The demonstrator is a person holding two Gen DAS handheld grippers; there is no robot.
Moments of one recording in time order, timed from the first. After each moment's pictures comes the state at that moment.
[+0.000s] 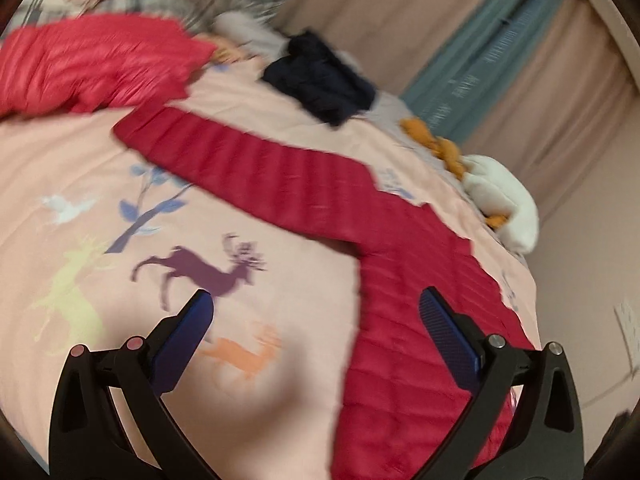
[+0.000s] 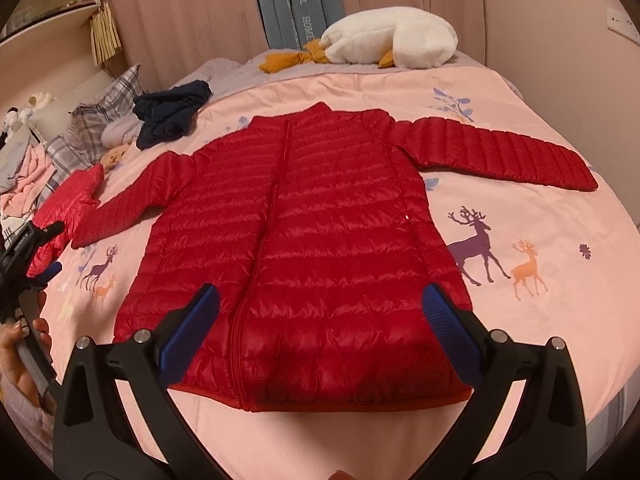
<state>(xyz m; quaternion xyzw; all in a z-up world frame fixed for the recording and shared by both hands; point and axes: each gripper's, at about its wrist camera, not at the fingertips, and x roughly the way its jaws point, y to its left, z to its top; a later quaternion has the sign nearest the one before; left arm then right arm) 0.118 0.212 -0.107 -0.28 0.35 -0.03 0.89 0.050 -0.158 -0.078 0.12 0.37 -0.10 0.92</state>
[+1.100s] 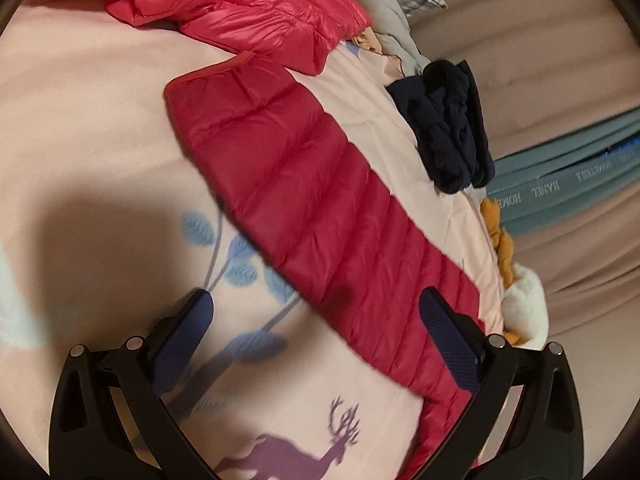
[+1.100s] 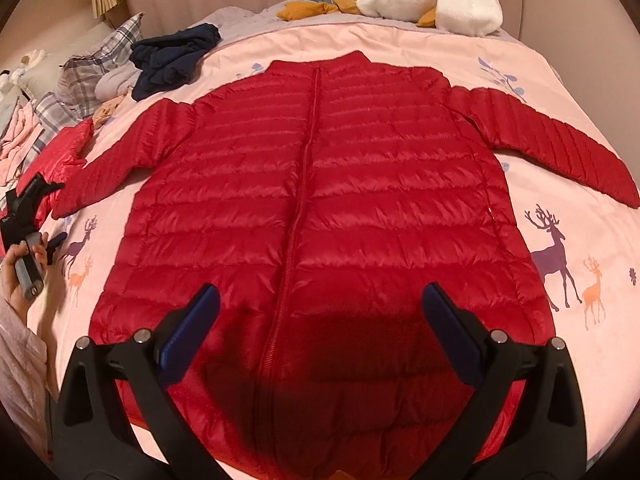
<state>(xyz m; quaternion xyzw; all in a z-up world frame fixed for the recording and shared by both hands) 0.243 0.348 -0.188 -0.47 0.36 0.04 0.80 0.141 -0.130 -0.132 0.10 0.45 -0.08 0.89</state>
